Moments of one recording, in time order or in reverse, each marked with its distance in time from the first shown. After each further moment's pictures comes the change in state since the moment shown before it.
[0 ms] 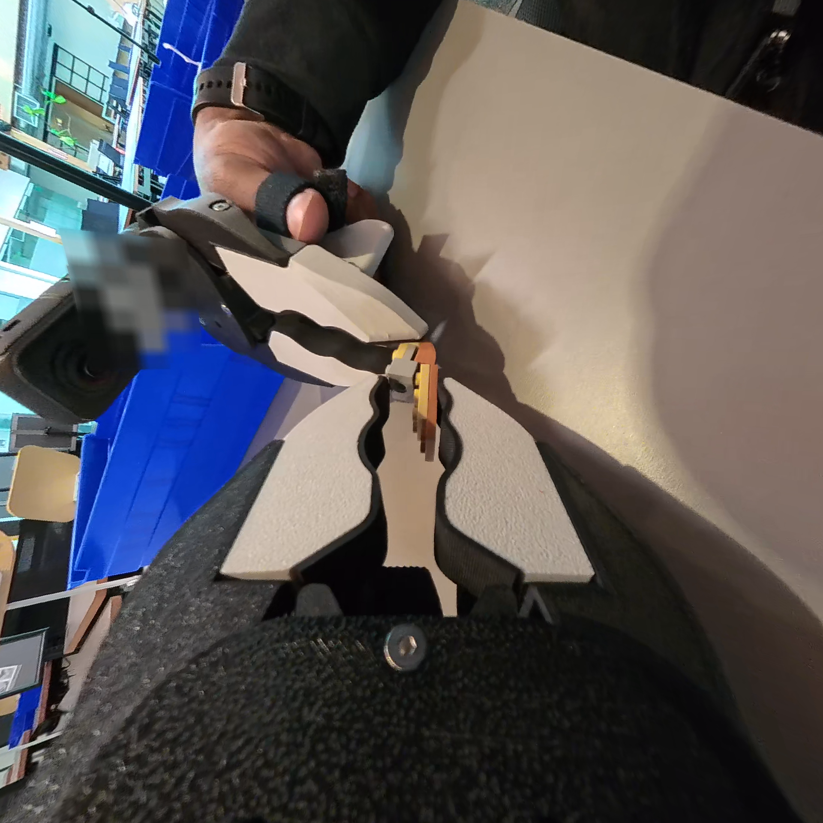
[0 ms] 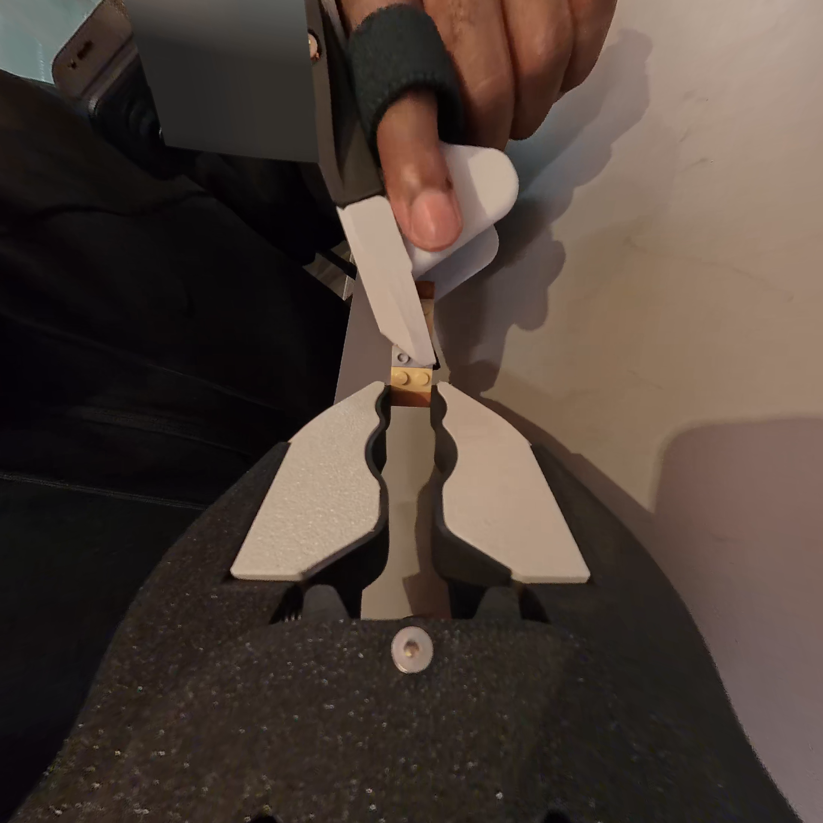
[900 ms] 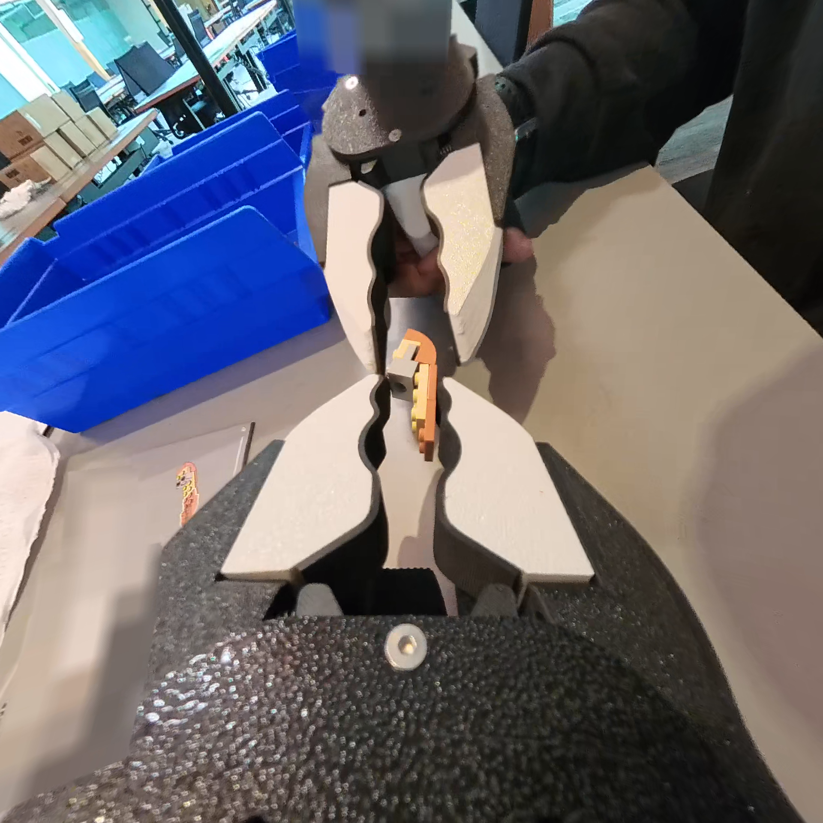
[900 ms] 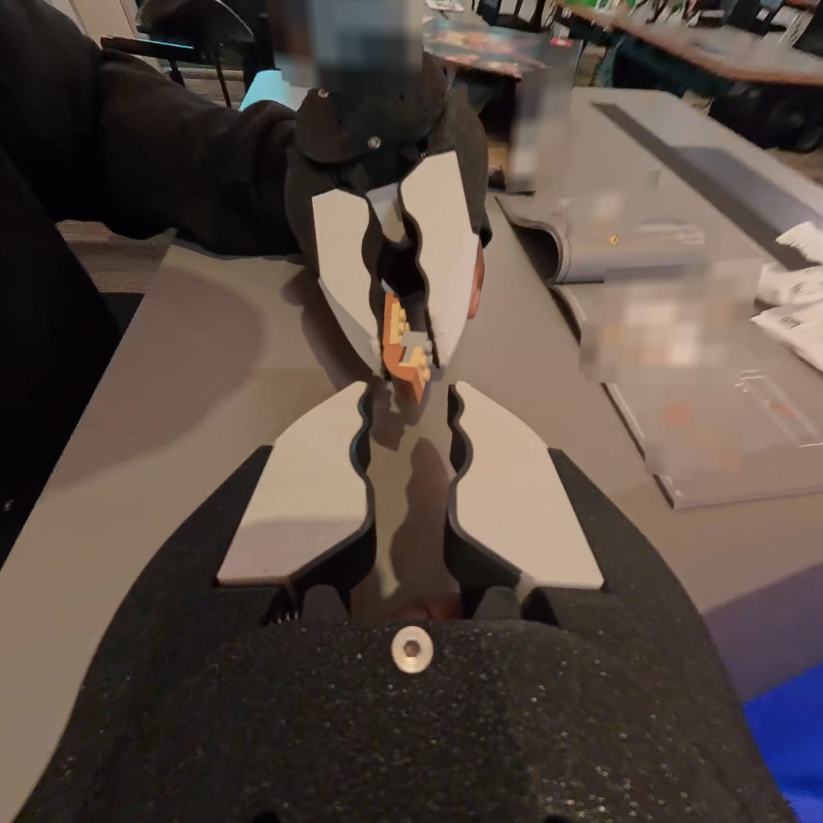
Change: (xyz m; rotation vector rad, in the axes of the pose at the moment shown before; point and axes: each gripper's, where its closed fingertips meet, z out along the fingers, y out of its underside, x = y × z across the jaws) left arm -0.045 0.021 -0.008 0.121 -0.112 -0.591; right arm 0.024 -0.042 -0.039 0.249 0.581 -0.644
